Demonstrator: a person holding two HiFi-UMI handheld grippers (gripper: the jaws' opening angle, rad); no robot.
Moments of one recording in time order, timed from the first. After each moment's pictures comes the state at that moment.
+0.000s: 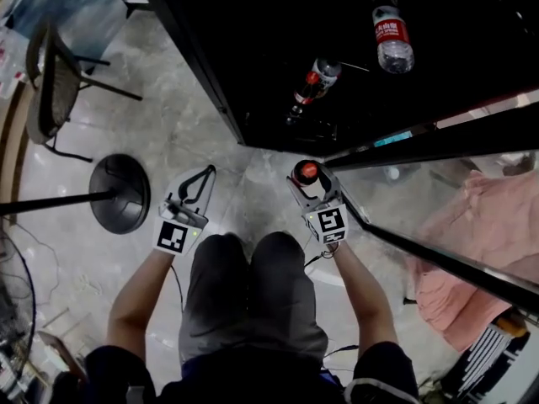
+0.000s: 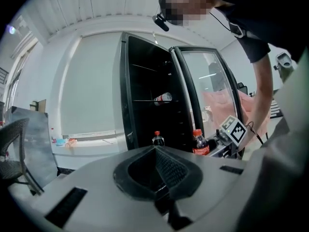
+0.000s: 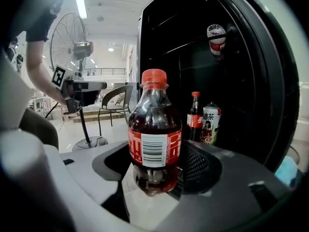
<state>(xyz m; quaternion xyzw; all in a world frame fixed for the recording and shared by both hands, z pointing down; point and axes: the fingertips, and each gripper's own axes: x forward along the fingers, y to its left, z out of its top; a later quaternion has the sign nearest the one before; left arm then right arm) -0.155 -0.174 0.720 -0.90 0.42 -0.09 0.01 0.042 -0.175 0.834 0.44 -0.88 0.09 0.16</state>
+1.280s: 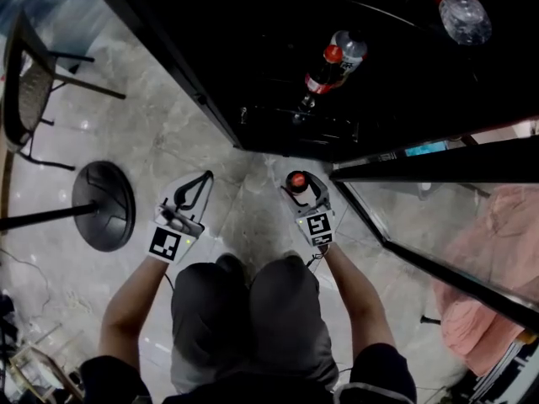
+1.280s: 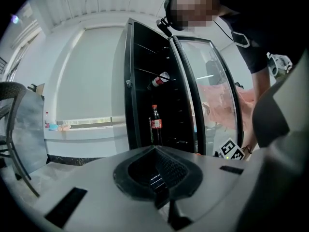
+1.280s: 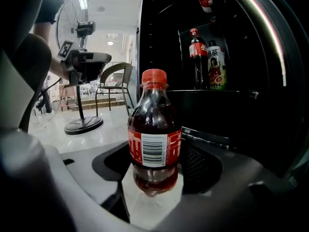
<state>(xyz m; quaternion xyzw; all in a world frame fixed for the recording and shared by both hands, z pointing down) -0.153 -0.199 0.881 -0.91 0.40 -0.08 0.00 0.030 -0.186 1.080 0.44 -0.87 0.11 0.19</state>
